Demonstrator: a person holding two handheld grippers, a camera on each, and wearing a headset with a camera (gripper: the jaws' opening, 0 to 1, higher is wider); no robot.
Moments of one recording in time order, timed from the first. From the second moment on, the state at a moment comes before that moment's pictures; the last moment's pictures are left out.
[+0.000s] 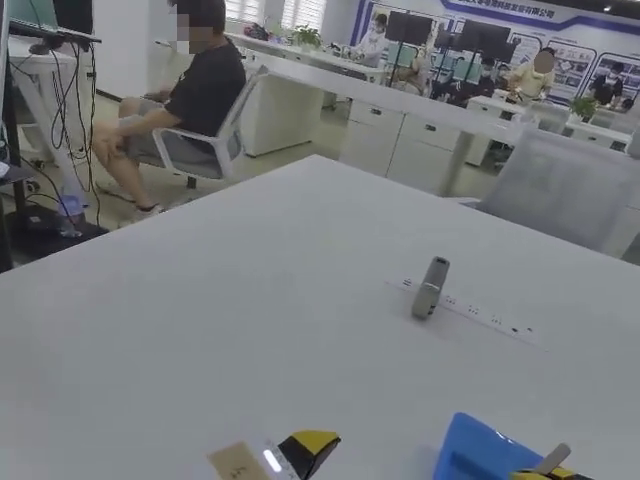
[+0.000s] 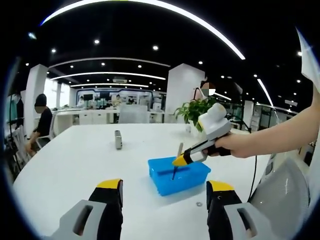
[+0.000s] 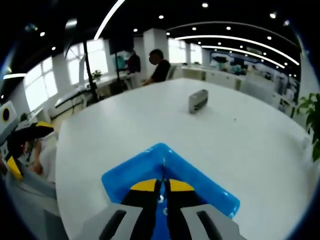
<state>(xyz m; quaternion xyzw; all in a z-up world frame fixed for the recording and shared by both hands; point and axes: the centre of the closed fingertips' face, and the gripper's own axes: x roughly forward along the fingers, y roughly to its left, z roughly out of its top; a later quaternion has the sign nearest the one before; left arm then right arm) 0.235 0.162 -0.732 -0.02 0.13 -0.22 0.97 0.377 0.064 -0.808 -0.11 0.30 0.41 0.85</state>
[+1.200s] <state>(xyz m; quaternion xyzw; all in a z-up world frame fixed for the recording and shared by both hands) 0.234 0.167 -0.729 -0.03 0.12 -0.22 0.97 0.309 0.074 -0.751 -0.08 0.25 0.49 0.83</state>
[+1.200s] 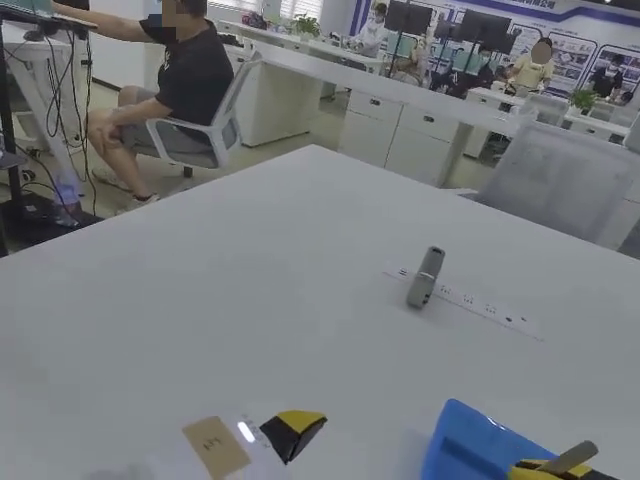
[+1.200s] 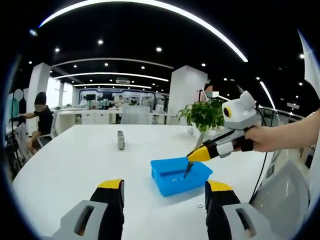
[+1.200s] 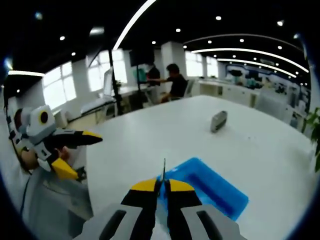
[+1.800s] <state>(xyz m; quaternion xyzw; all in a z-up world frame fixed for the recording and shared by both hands) 0.234 0.166 -0.730 -0.02 0.13 -0.22 0.97 0.275 0.060 -0.799 -0.09 0.31 0.49 0.81</state>
